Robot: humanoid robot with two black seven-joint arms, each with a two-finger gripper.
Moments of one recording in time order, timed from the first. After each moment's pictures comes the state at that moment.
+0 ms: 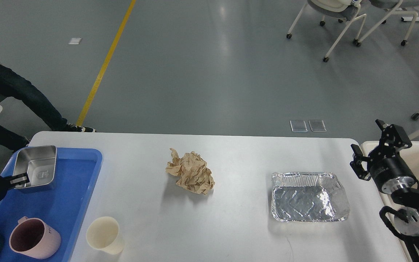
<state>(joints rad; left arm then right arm) -0.69 0.70 -0.08 -0.63 1.13 -0.14 -0.04 0.08 -0.32 1.51 1.26 -0.60 0.08 0.09</state>
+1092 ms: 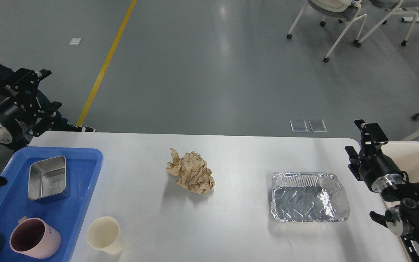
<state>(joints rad) -0.39 0.69 -1.03 -1.28 0.42 -0.14 -0.06 0.12 -0.35 1.38 1.29 -1.02 -0.01 0.09</state>
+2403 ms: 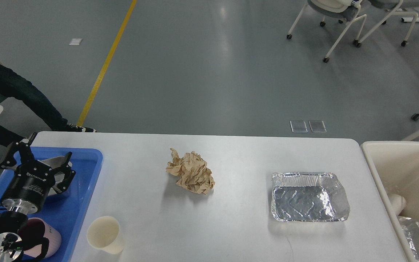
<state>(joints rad) 0.06 0.17 -1.59 -1.32 0.42 -0.25 -0.04 0.14 -1.70 0.25 1.79 -1.63 -0.32 0.20</state>
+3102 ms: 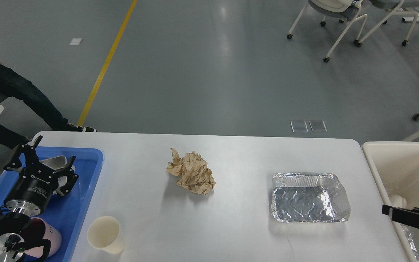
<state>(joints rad) 0.06 0.18 -1.56 -1.30 0.42 -0.24 -0.04 0.37 -1.34 0.32 1.64 -1.25 0.02 0.20</state>
